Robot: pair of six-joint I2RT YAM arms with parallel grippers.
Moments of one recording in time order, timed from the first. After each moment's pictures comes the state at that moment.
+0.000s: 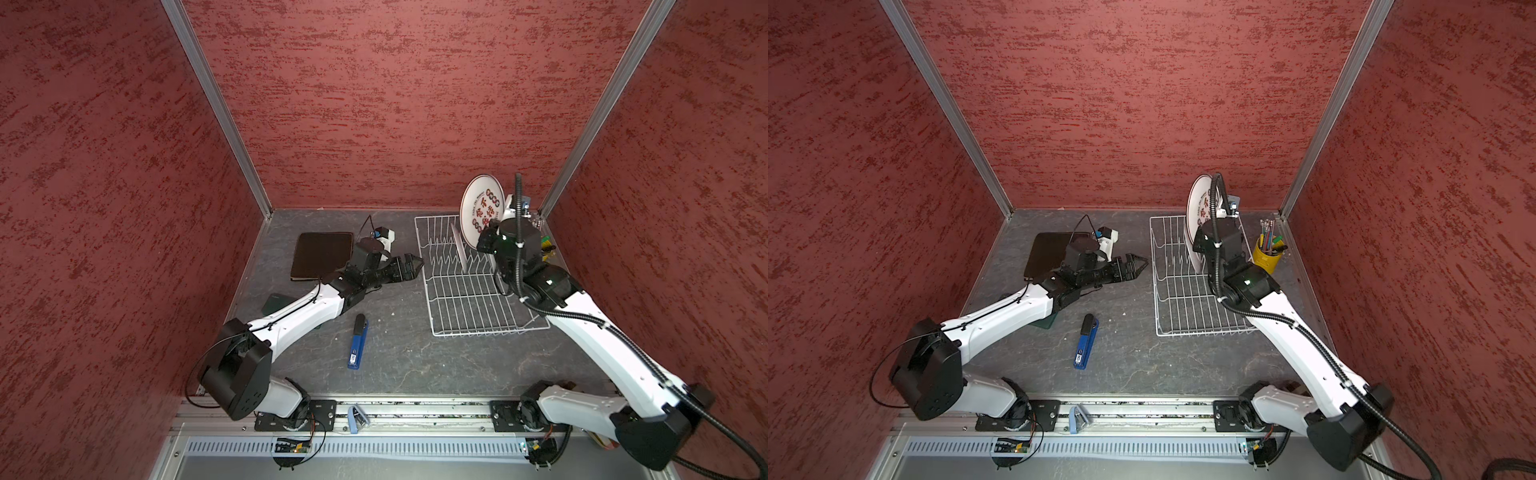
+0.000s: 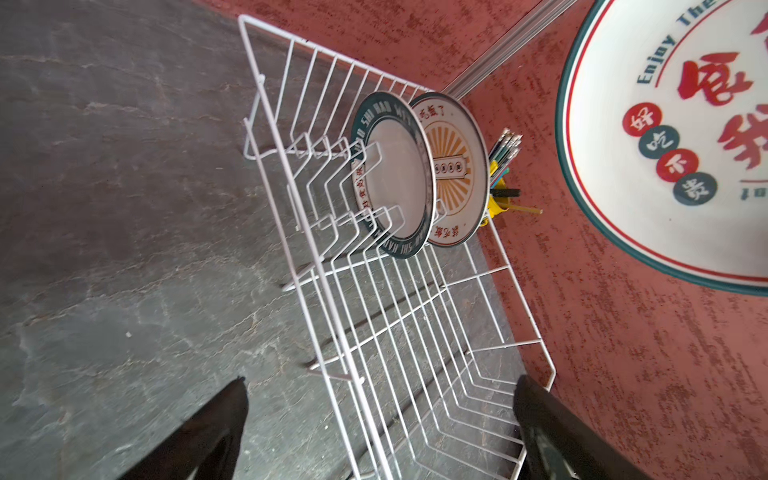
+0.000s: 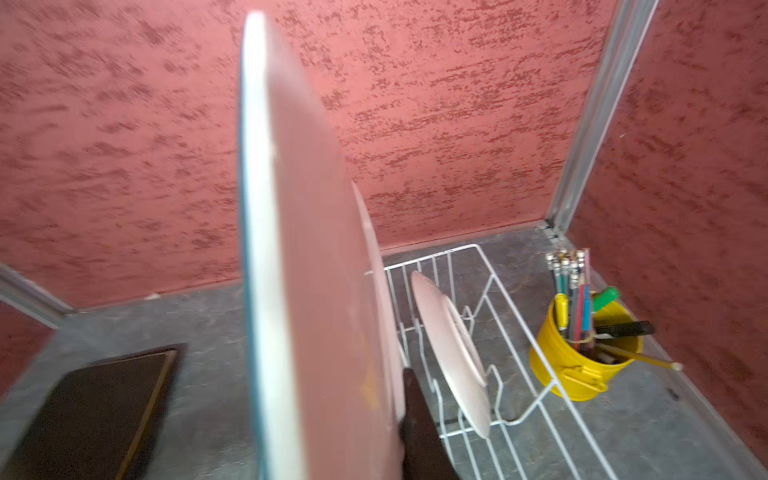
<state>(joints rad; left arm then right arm) -0.62 1.44 0.98 0.04 0.25 -0.72 0.54 1.14 1.20 -0.34 0.52 0.41</state>
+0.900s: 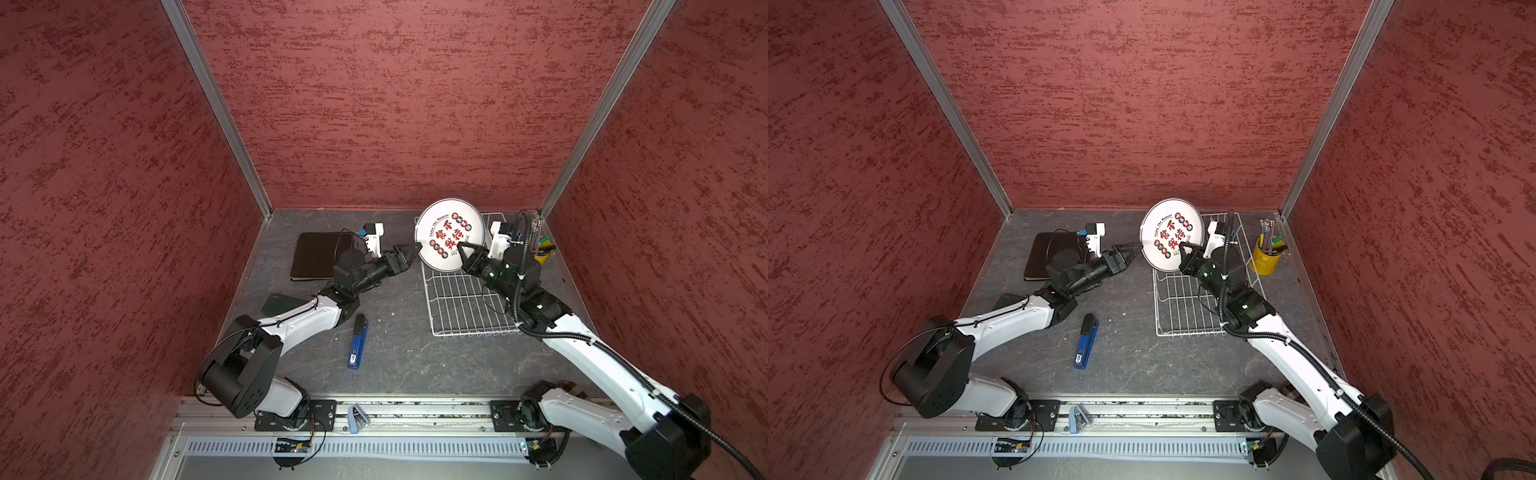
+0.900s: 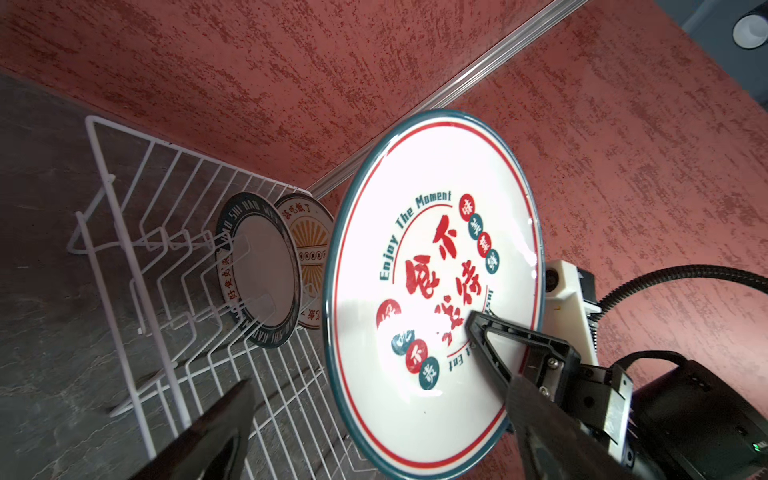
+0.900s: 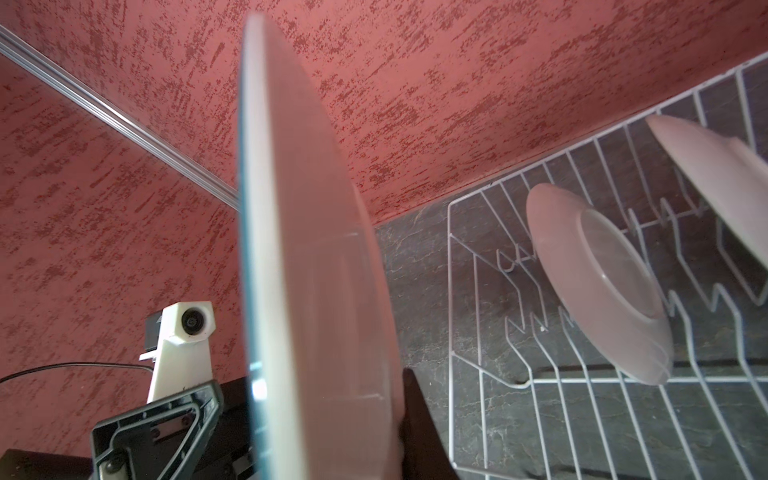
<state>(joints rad) -0.57 1.47 0.77 0.76 0.37 -1.01 0.48 1.05 0.85 0.01 -0.02 0.79</state>
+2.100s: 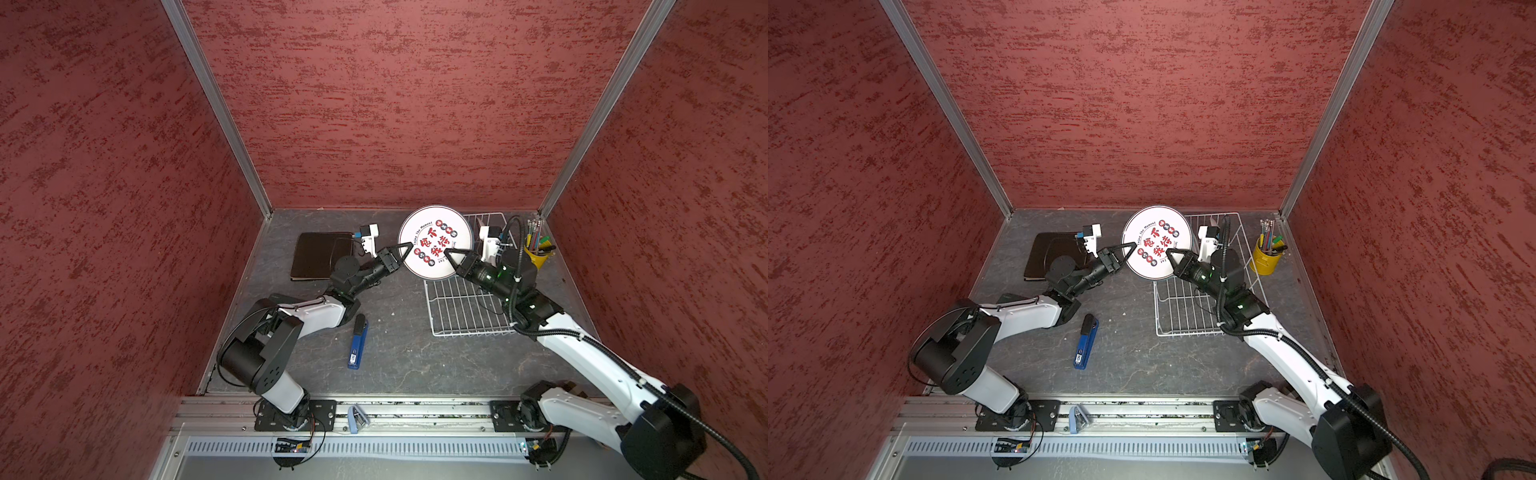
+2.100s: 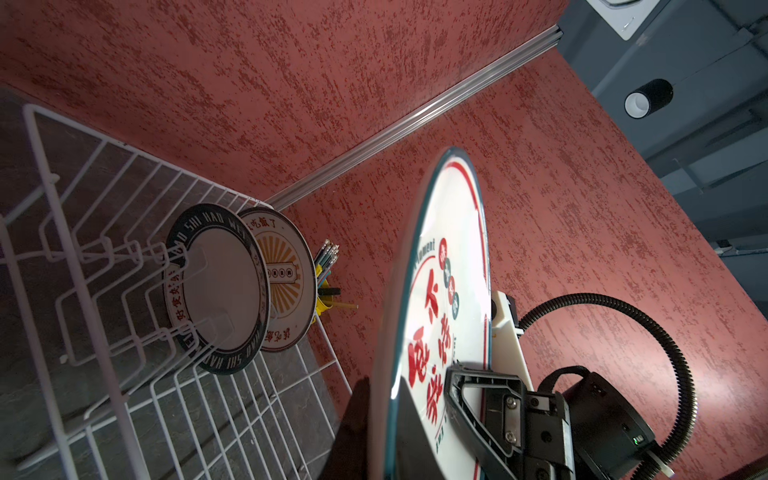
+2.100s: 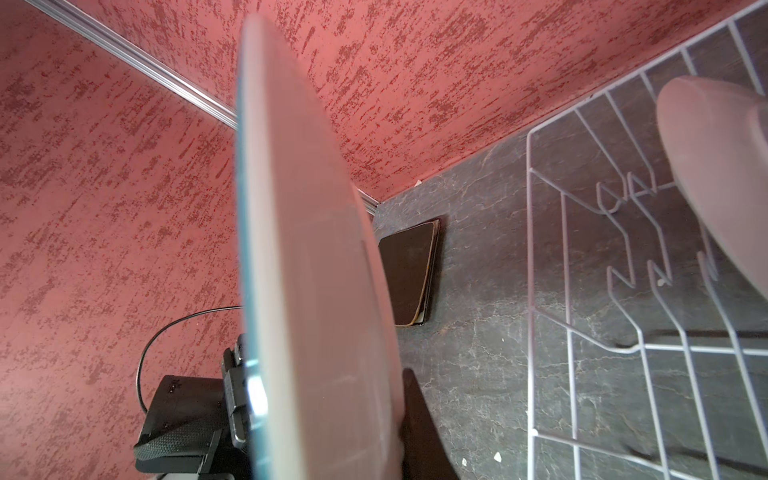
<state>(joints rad) -0.53 1.59 0.72 1.08 0.42 -1.19 0.47 1.09 0.79 0.15 -0.26 0.89</state>
